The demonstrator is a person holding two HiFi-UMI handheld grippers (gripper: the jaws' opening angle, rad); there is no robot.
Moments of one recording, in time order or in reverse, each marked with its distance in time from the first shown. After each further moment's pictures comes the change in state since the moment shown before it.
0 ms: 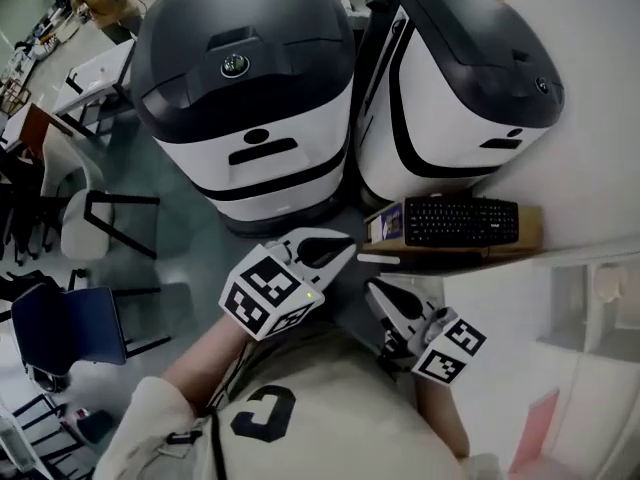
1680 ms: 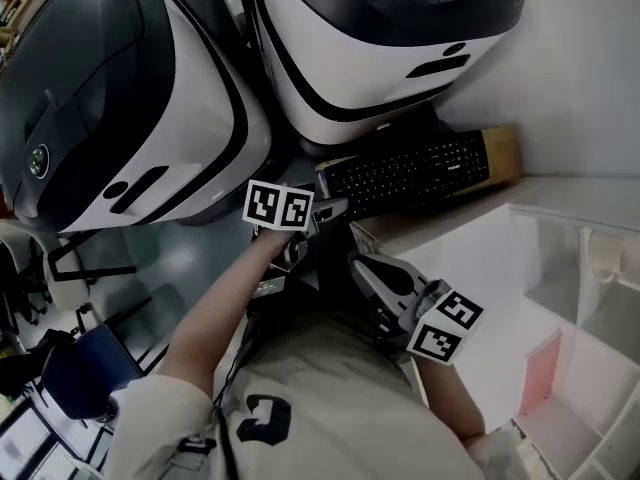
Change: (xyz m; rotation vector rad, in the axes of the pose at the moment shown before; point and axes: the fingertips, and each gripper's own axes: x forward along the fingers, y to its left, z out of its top) left arm 0.285 0.063 -0.128 -0.593 0.421 -0.127; right arm -0.073 -0.157 0.029 0.264 0.031 -0.225
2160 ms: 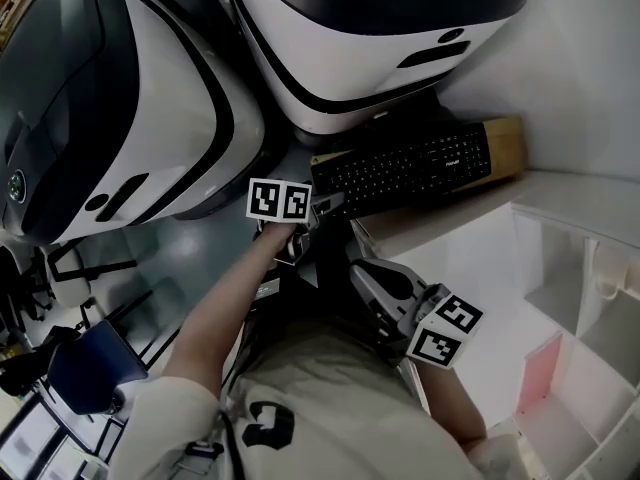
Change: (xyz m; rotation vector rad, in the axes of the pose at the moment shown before) left arm 0.049 0.033 -0.010 -0.099 0.015 0.062; right arm -0.012 -0.032 -0.003 0.070 0.023 -0.007
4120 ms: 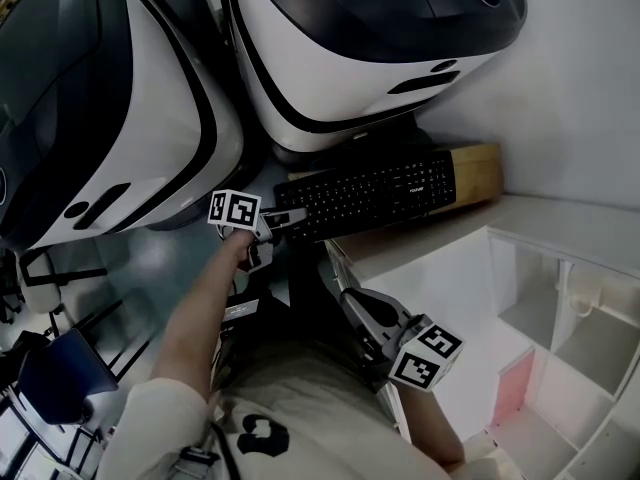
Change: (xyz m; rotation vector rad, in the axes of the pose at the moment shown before) left arm 0.013 -0.014 0.002 -0.247 -0.008 -0.413; right arm -0.044 -0.023 0.001 0.015 0.025 -0.113
